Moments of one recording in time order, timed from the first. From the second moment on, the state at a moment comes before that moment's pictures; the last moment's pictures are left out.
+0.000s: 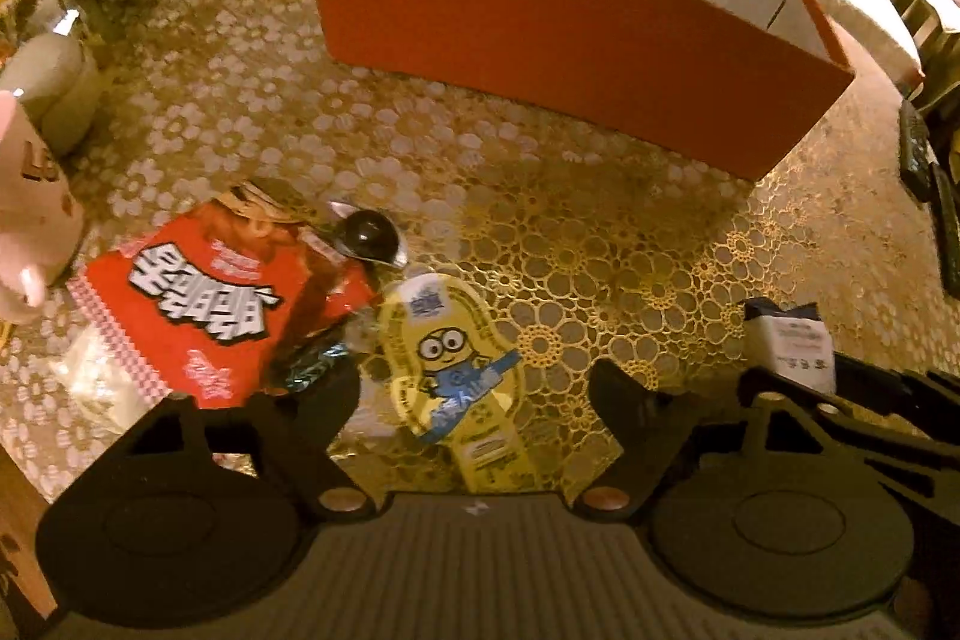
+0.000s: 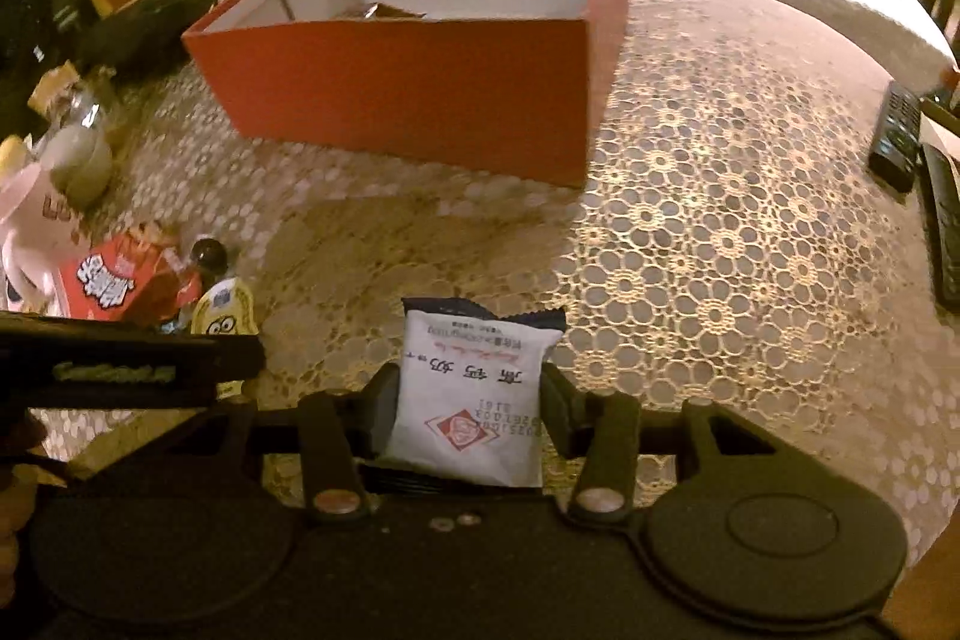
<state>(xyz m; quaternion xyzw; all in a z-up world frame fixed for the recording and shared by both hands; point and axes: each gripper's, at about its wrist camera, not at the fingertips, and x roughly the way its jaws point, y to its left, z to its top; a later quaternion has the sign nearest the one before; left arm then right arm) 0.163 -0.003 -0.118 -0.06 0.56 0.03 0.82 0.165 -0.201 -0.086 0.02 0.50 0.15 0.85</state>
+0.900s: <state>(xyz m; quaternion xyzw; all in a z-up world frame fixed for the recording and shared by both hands) 0.153 0.002 -0.107 -0.07 0.56 0.02 0.83 0.154 -0.209 -0.065 0.03 0.48 0.14 0.86</state>
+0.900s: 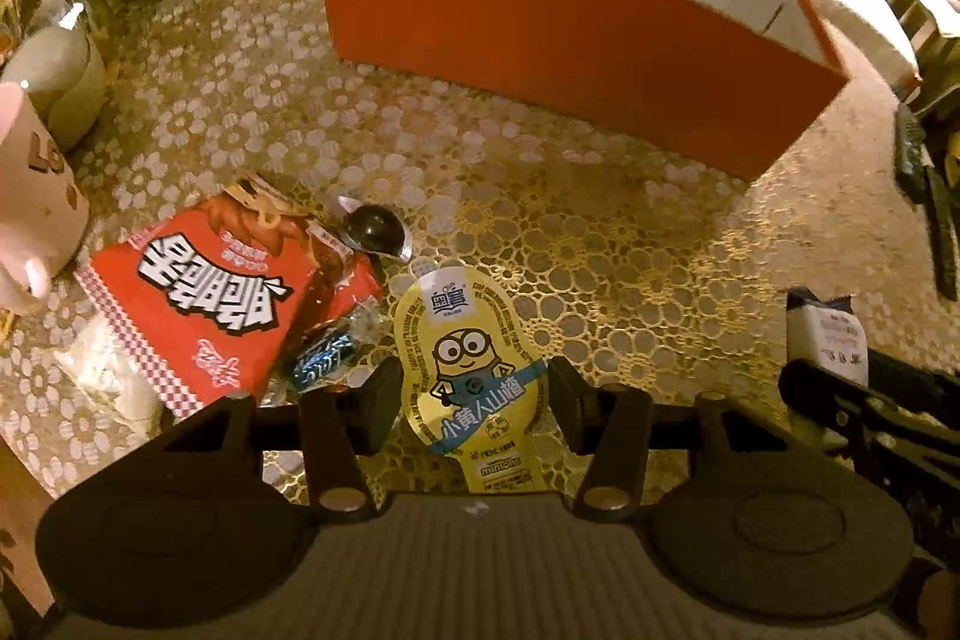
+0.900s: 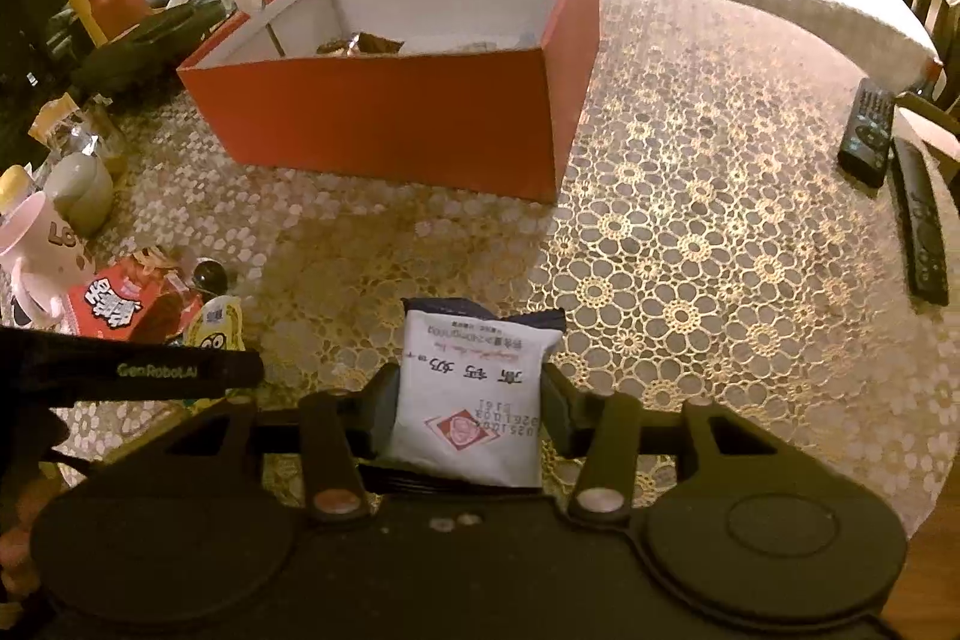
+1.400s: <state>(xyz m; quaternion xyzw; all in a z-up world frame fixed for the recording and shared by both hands) 0.148 -0.005 -0.016 -0.04 0.47 -0.03 0.88 0.155 -0.205 0.007 0.00 0.40 0.15 0.90</state>
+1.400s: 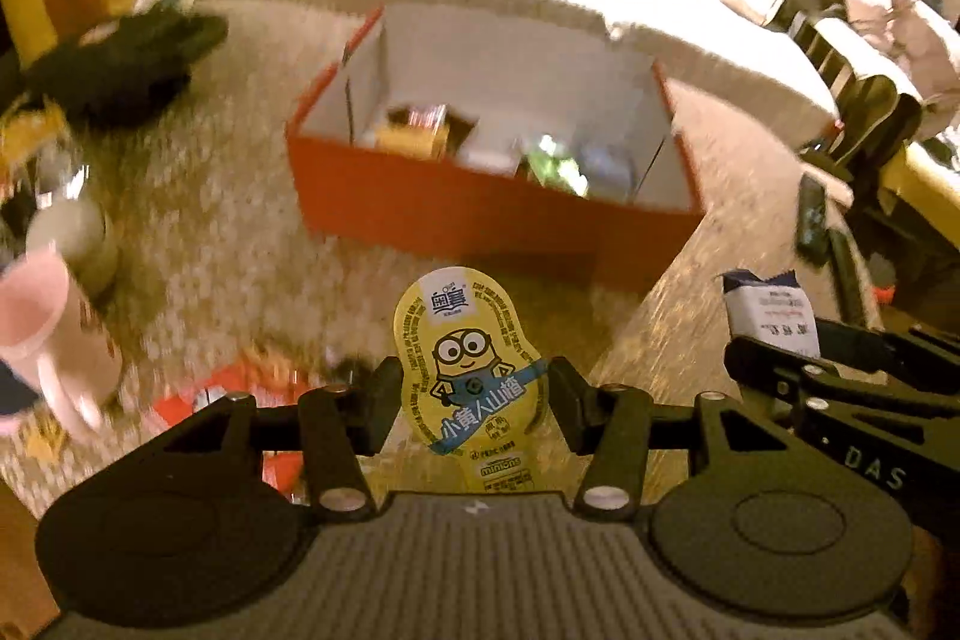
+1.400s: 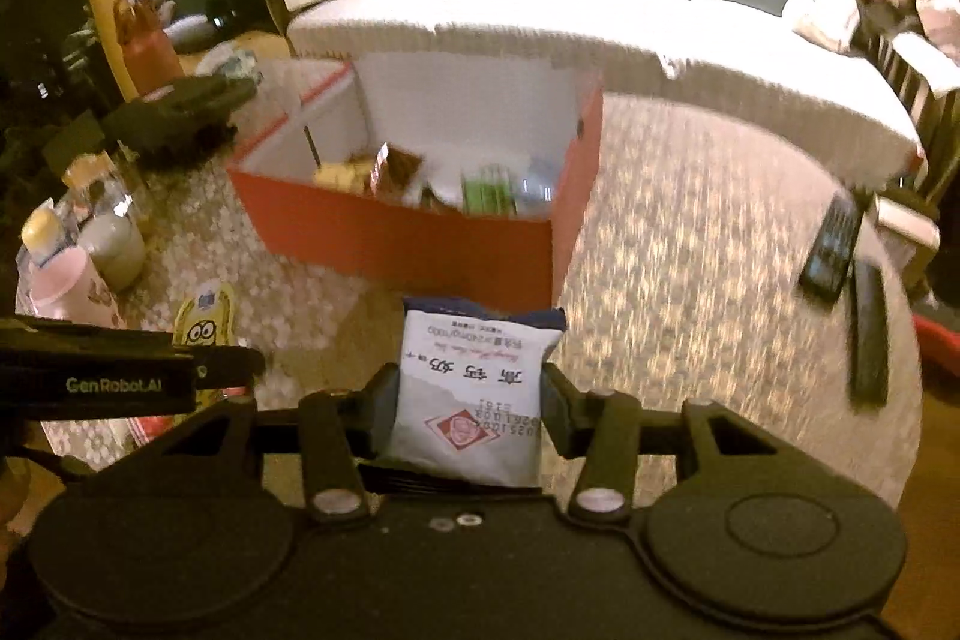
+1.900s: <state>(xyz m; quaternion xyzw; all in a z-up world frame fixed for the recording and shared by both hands) 0.231 -0.017 0.050 0.02 0.39 -0.04 0.92 0.240 -0.192 0.061 -0.05 0.34 0.16 0.93</state>
